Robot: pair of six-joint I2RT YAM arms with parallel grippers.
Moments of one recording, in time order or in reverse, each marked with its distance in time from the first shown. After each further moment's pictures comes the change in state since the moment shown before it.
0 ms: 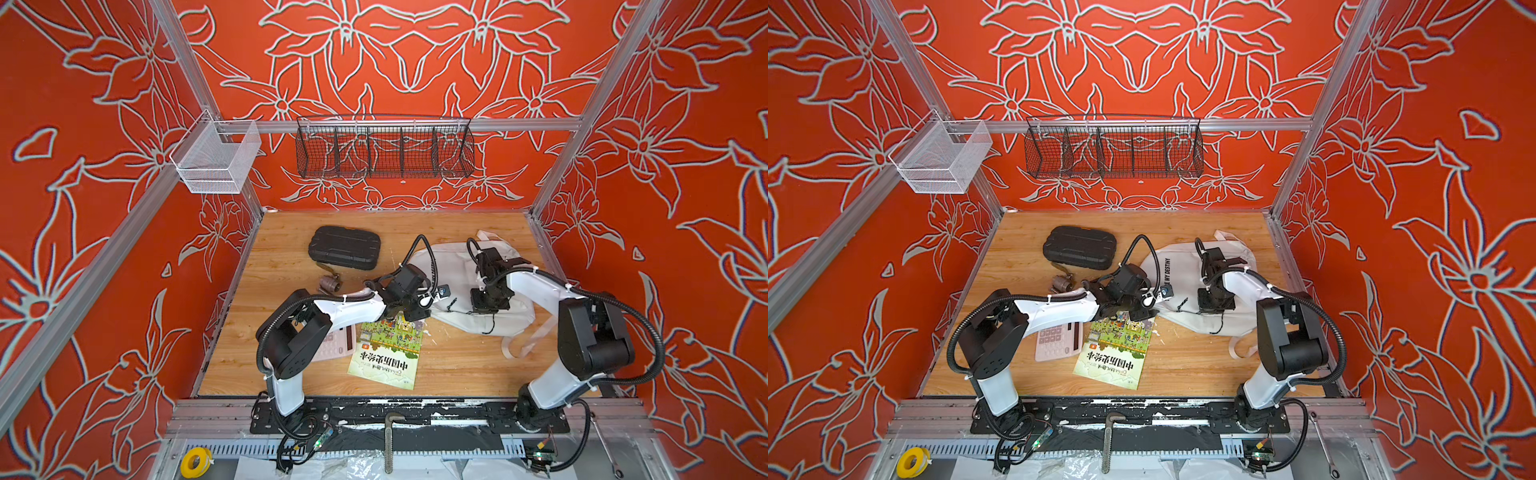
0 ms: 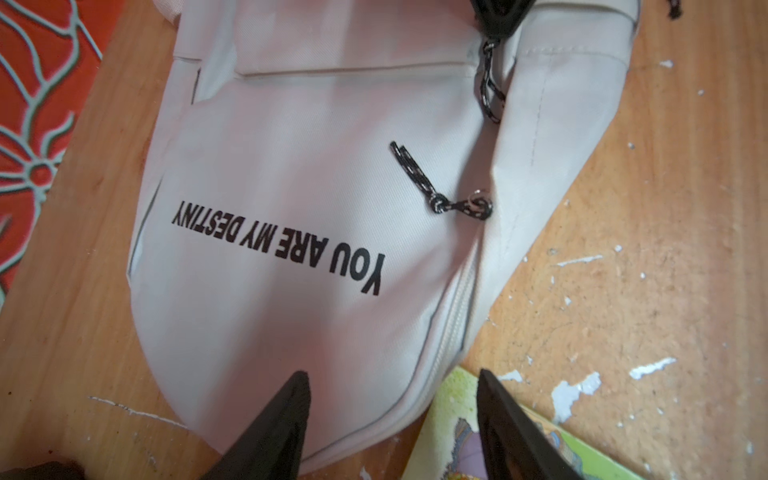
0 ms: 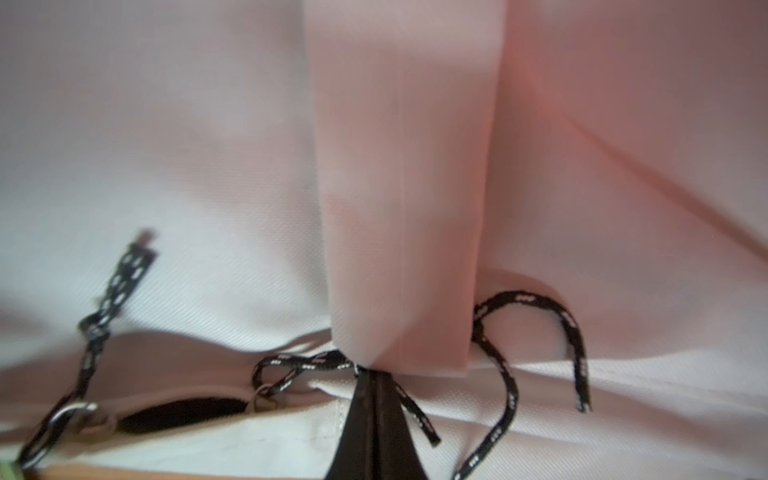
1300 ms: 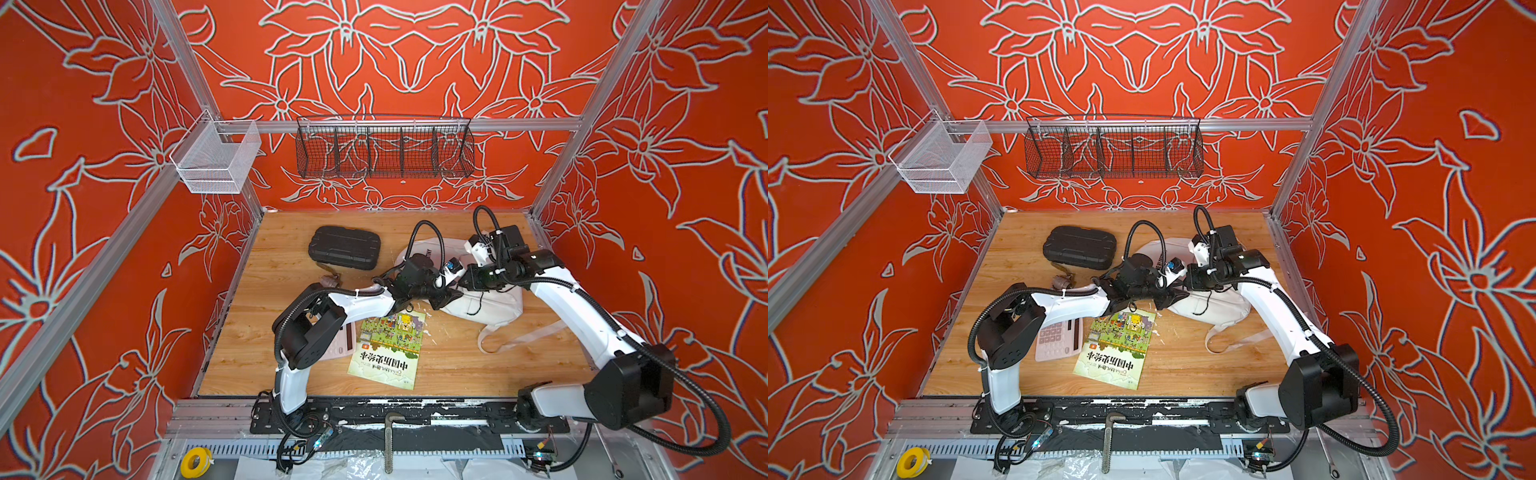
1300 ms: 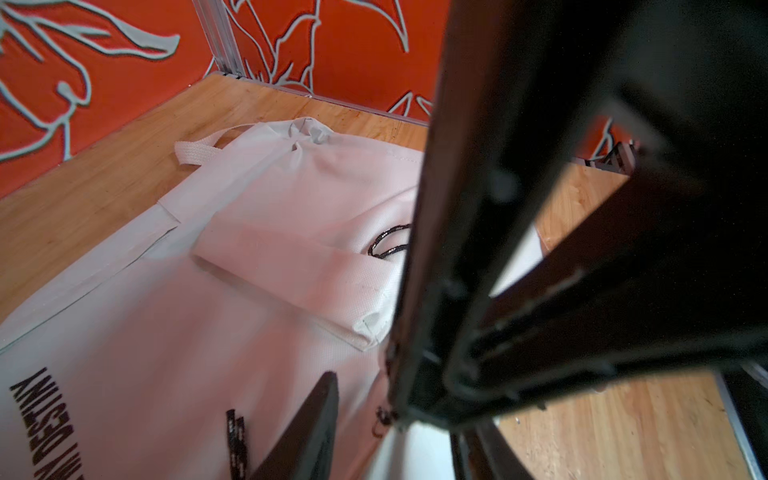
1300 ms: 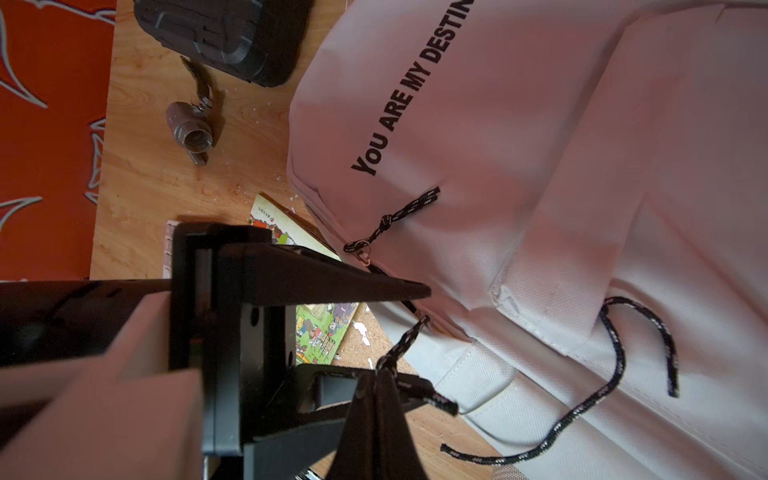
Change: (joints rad) left arm -0.001 0.114 0.090 0.375 0.295 -0.454; right arm 0.057 -0.266 0.159 -0.011 -0.383 -0.001
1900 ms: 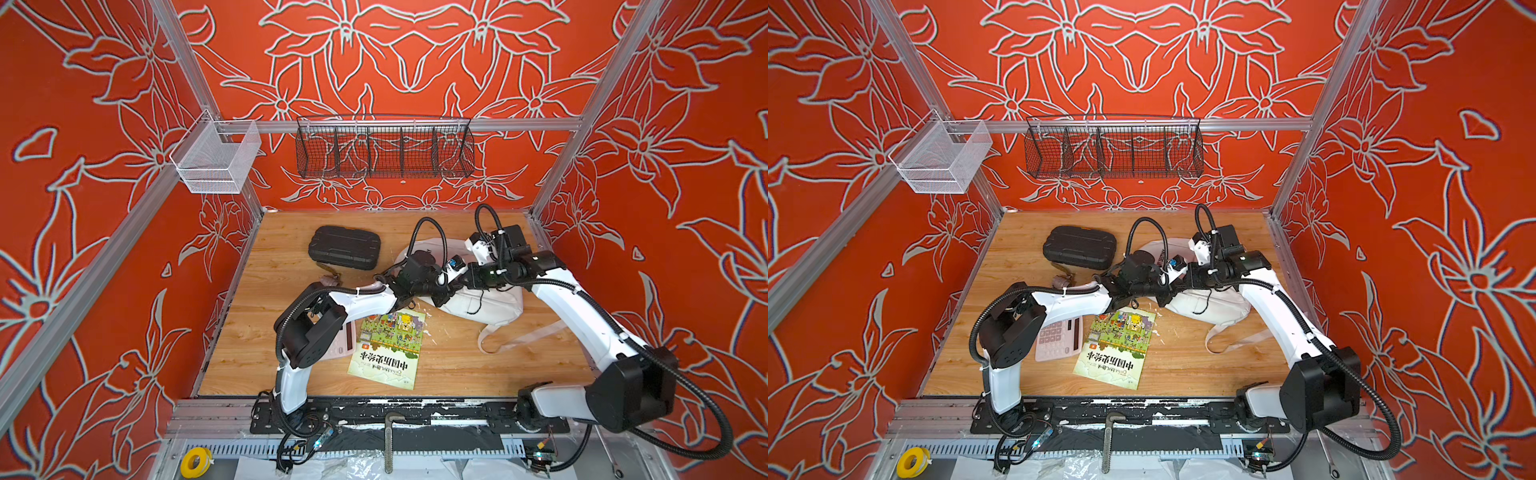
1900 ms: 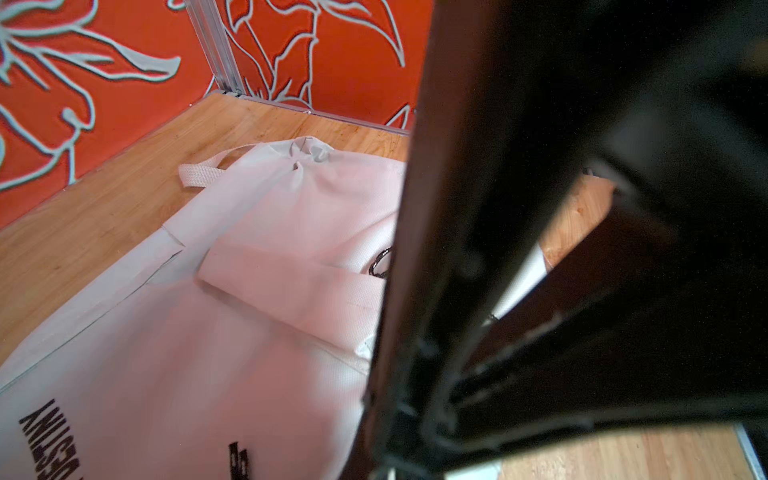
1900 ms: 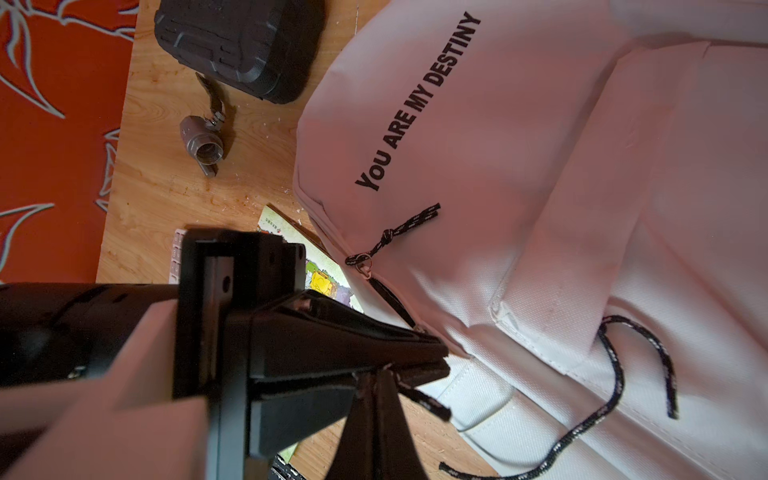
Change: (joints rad) left arm 0.000 0.010 0.043 -0.023 0.014 0.031; right arm -0.004 -0.018 -0.013 0.037 0.010 -0.006
